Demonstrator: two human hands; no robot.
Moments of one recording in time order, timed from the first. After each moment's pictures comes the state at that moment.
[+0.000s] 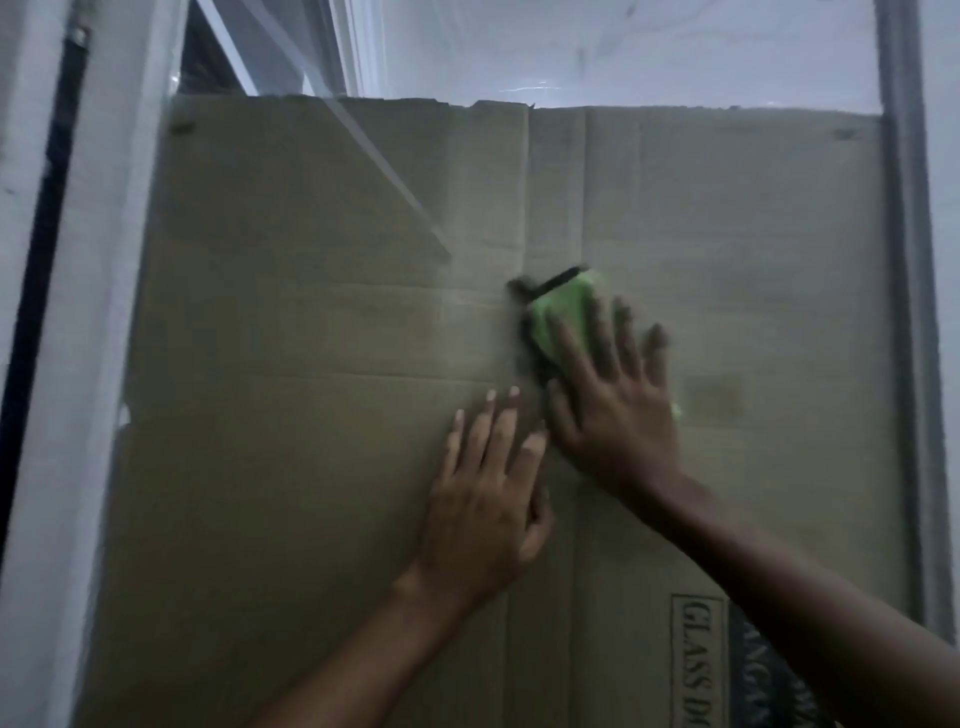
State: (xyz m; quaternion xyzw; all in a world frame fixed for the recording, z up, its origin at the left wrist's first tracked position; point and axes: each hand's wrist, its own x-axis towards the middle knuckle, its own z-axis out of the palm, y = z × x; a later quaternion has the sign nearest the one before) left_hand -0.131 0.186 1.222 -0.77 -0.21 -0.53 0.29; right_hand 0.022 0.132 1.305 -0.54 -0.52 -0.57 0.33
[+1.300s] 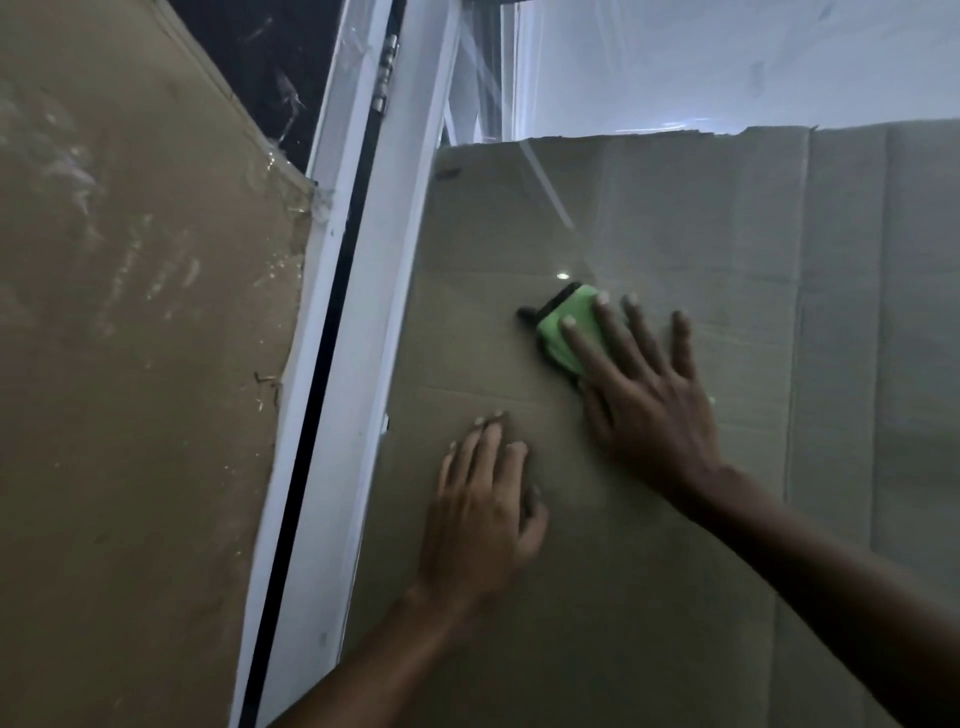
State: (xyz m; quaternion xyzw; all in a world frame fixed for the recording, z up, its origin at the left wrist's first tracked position) left_hand -0.318 0.276 1.212 -0.68 -0.33 -0.59 0.27; right_hand -0.141 0.239 1.337 -0.44 -0.59 -0.62 0.27
